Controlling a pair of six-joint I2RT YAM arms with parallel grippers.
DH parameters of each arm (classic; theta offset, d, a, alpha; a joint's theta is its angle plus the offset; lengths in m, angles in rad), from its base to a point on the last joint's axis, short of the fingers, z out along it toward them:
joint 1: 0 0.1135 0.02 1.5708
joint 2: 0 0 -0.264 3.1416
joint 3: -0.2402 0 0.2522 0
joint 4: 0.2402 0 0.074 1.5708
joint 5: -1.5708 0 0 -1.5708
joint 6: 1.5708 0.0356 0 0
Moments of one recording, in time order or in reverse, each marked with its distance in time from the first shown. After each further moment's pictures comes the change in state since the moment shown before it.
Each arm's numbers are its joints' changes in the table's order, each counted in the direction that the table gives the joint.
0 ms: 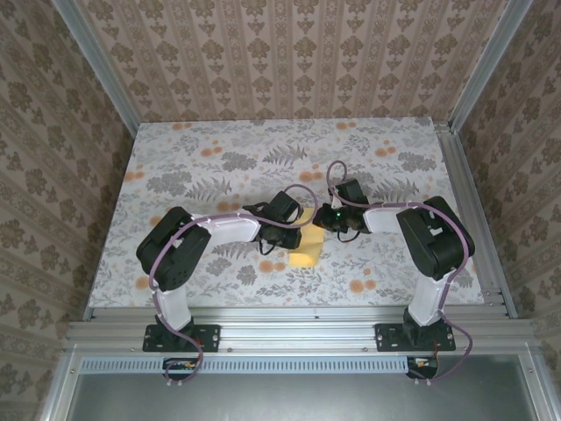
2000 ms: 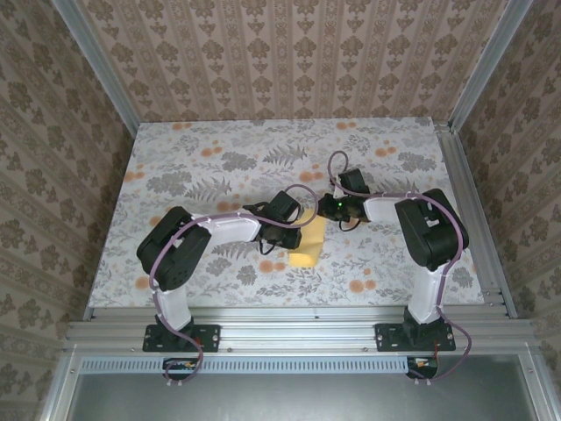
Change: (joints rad) left arm 0.000 -0.003 -0.005 0.008 -0.001 0.016; right arm -0.064 -0.080 -0.118 0.043 -0.007 -0.087
